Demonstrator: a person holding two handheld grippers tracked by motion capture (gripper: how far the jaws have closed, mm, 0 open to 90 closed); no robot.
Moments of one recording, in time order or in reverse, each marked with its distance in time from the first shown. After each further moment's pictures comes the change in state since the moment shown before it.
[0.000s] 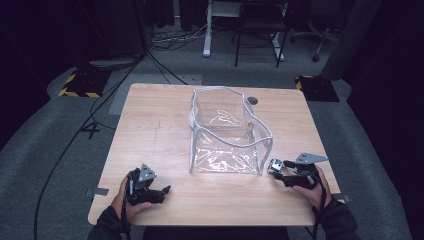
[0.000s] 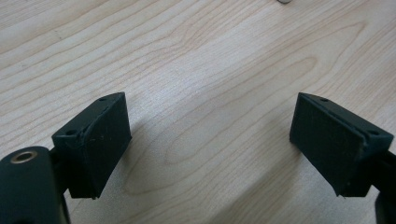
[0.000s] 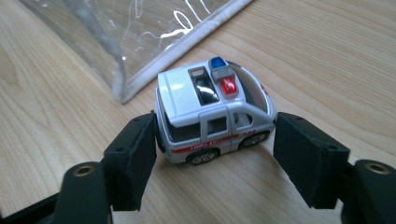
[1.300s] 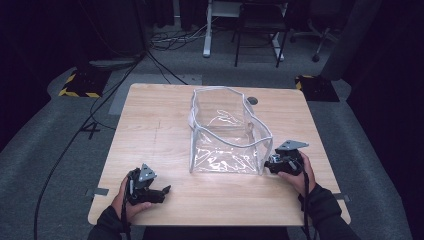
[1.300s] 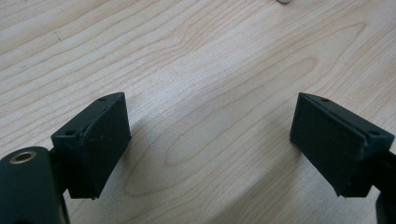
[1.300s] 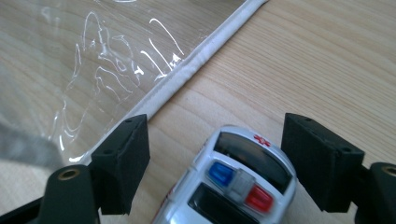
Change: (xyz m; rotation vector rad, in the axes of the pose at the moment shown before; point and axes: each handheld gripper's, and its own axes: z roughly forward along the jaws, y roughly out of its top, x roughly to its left) left arm 0.000 0.001 0.000 0.004 0.001 0.001; right arm 0.002 0.040 0.043 0.051 -0.105 0.007
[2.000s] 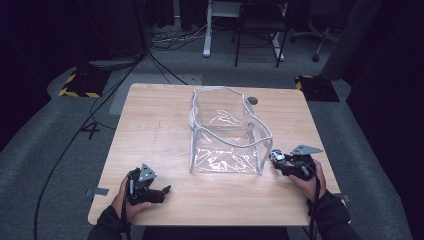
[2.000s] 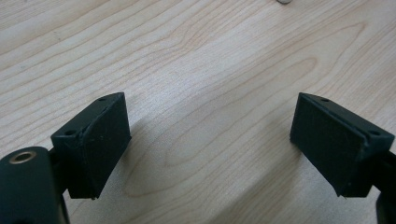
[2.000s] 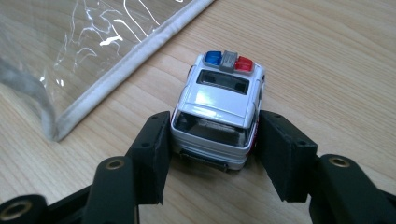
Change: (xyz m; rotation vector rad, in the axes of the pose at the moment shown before) left arm 0.000 0.000 0.000 -0.003 0.002 0.000; right arm -0.018 -0.025 -0.023 -0.016 -0.003 0.028
